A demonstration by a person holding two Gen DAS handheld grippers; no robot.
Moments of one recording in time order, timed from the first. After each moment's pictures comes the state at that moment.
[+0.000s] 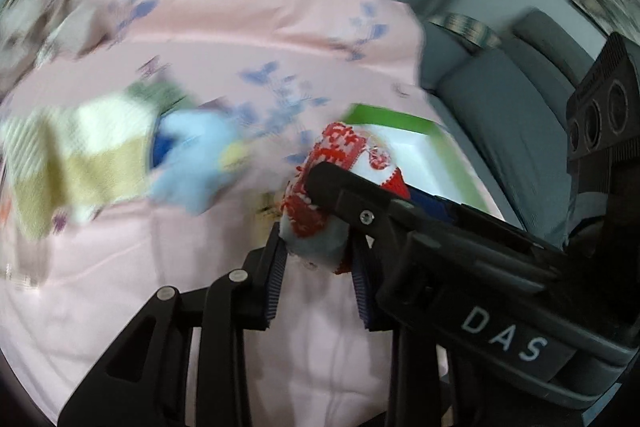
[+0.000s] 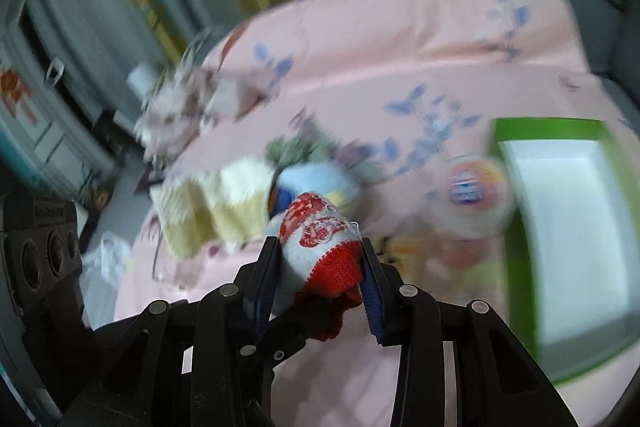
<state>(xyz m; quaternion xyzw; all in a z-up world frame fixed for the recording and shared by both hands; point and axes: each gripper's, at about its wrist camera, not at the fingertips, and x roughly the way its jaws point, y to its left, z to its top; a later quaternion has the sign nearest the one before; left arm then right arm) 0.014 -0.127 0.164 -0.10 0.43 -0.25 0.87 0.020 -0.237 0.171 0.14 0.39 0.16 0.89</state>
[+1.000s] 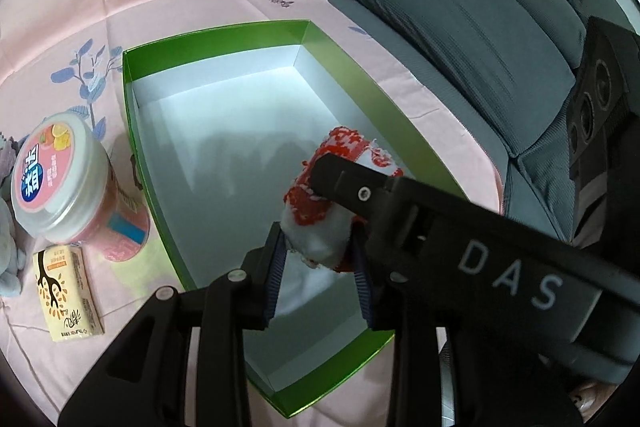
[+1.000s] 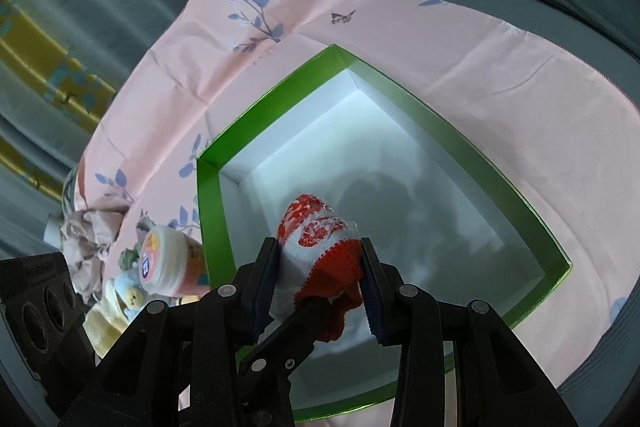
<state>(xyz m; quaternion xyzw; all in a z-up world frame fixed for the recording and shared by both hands) 0.051 -0.322 0.112 0.02 0.50 -0.37 0.79 0.017 -0.440 0.097 0.33 0.42 -0.05 0.84</state>
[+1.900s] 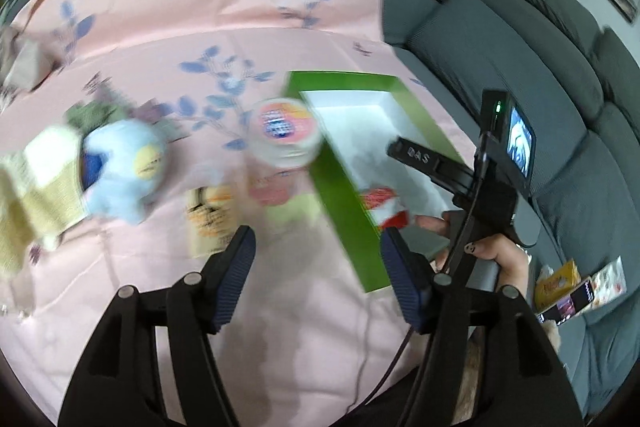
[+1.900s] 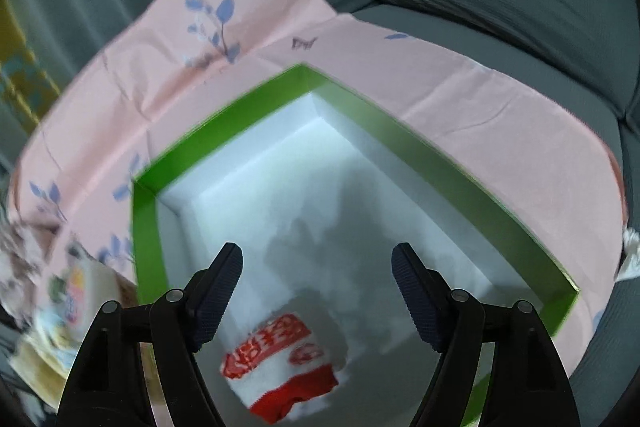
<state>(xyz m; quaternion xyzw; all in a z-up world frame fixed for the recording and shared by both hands) 0.016 -0.167 0.159 -0.05 0.47 -0.27 0.84 0.051 -0.416 0.080 0.24 0.41 -0.18 0.86</state>
